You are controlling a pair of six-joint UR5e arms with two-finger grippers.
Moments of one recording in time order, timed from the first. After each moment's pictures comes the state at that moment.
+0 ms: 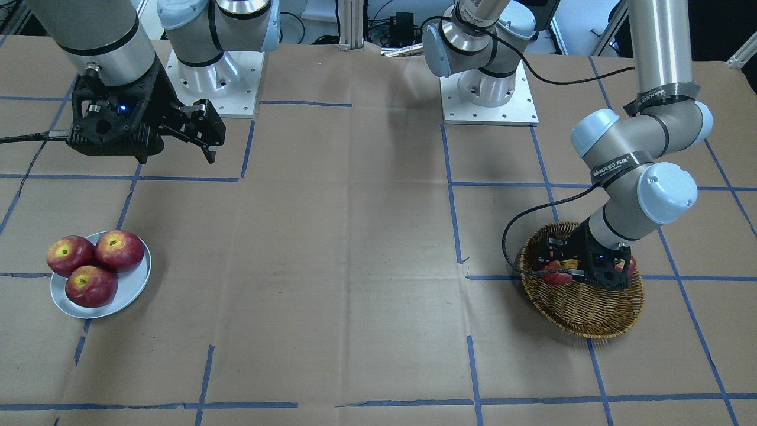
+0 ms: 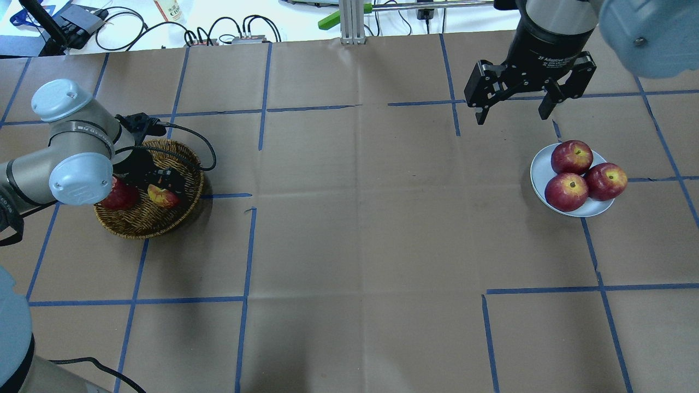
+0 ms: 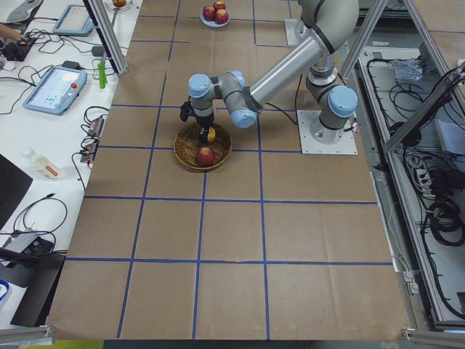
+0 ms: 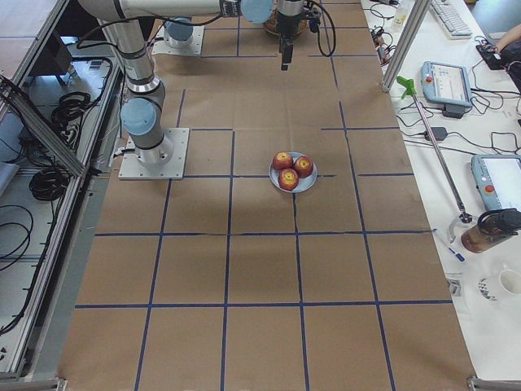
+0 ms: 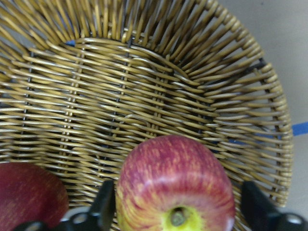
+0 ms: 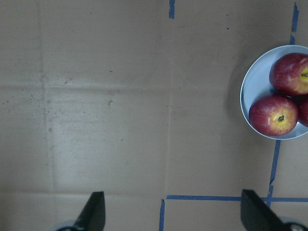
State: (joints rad) left arm -1.21 -1.92 -1.92 -0.93 1.53 0.56; right arm 1.59 -1.51 1.50 -1.52 -1.57 -0.02
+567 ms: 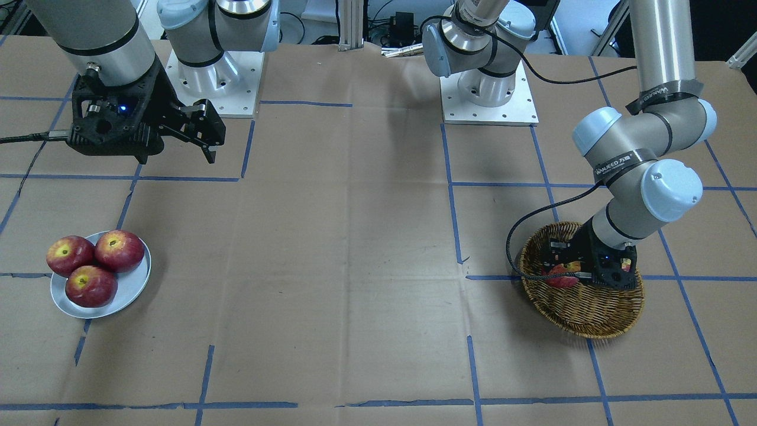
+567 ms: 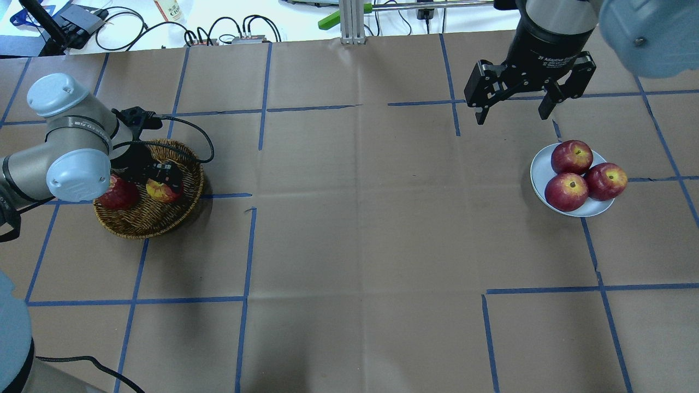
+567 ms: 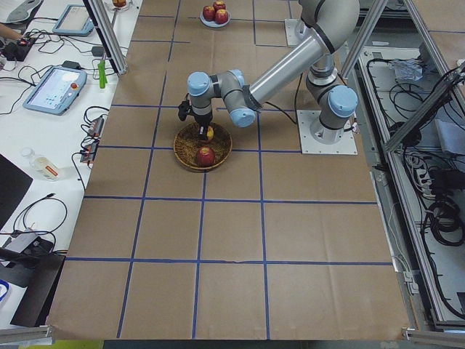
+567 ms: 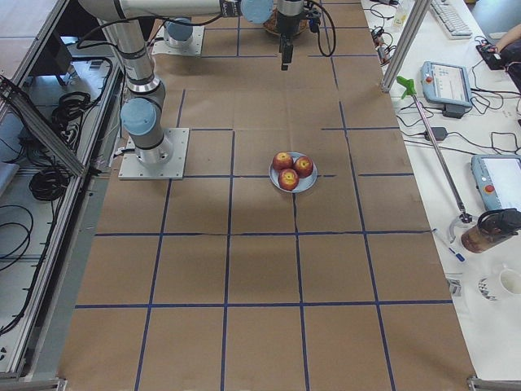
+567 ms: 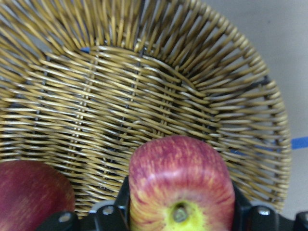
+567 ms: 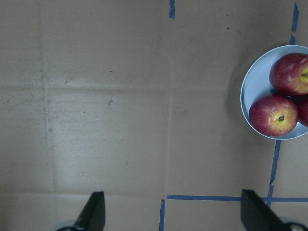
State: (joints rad) left arm -1.22 -1.90 -1.89 -0.93 1.53 0.47; right arm 1.59 -1.51 1.50 -1.52 -1.57 -0.02
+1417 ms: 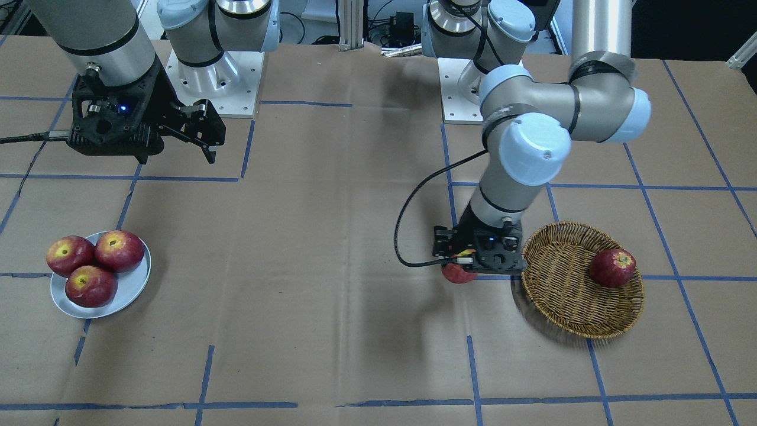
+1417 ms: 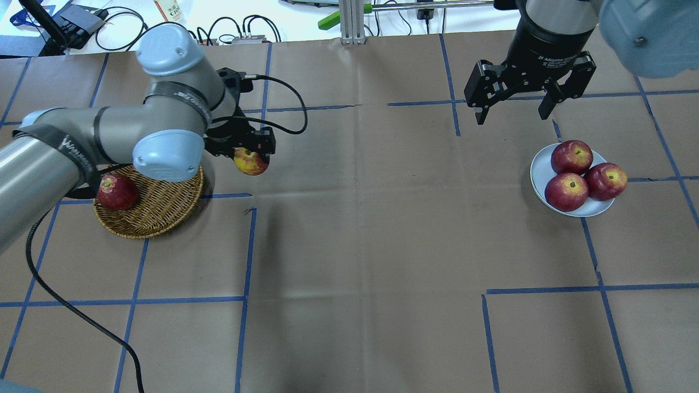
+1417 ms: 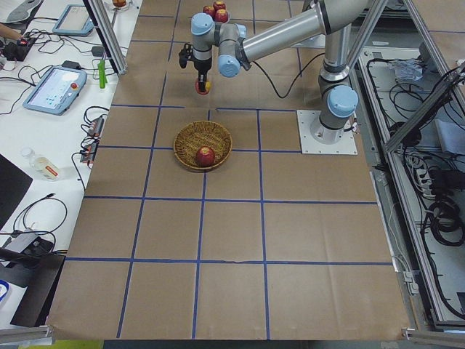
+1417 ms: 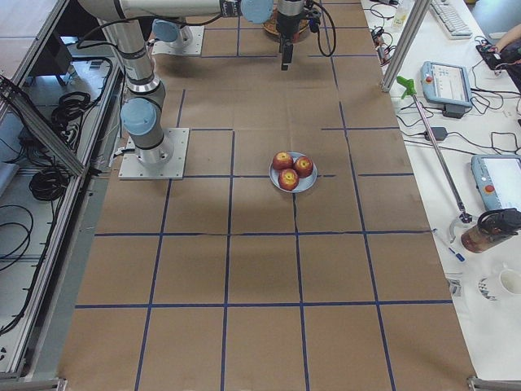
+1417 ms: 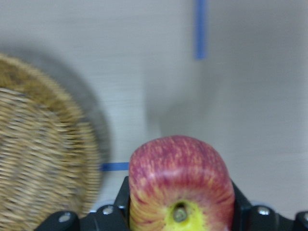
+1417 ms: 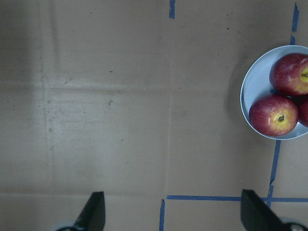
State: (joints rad) left arm -1.67 -1.88 -1.77 -1.00 1.52 -0.08; right arm 1.59 -1.51 1.50 -1.52 -1.57 -0.02
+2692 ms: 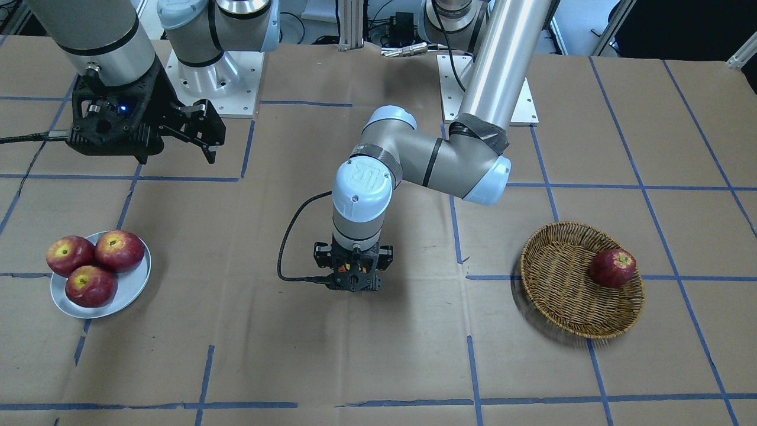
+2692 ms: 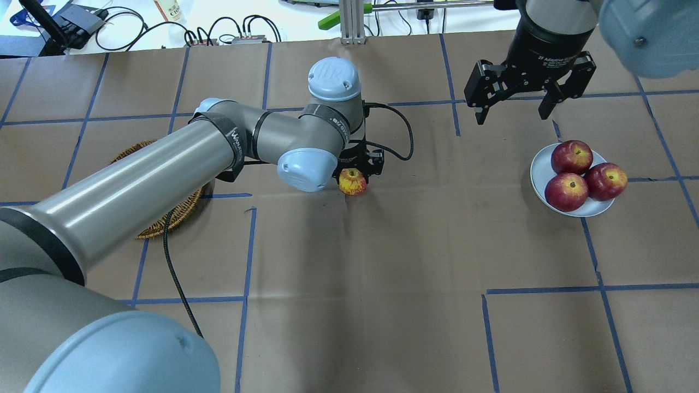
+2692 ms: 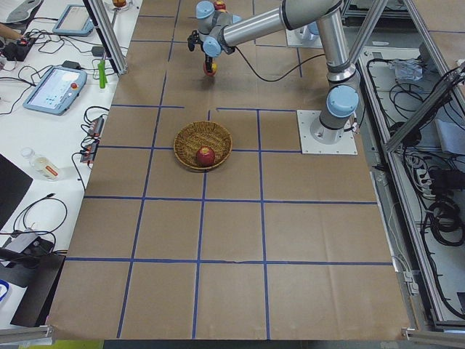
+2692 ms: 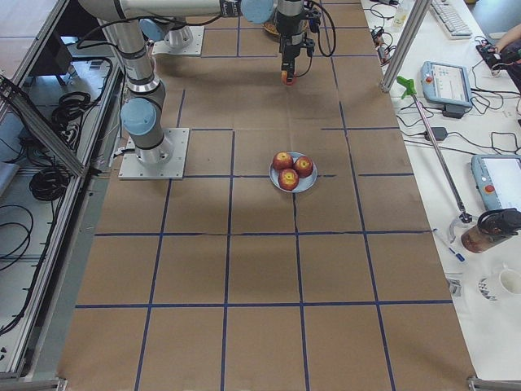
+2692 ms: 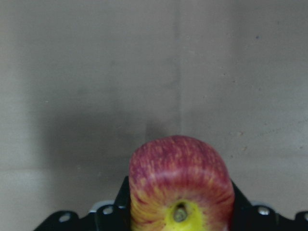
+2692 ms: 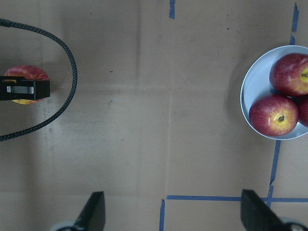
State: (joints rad) left arm -1.93 -2.13 -1.60 -0.99 1.52 -0.33; right arm 1.59 -1.51 1.50 -1.52 -1.57 -0.02
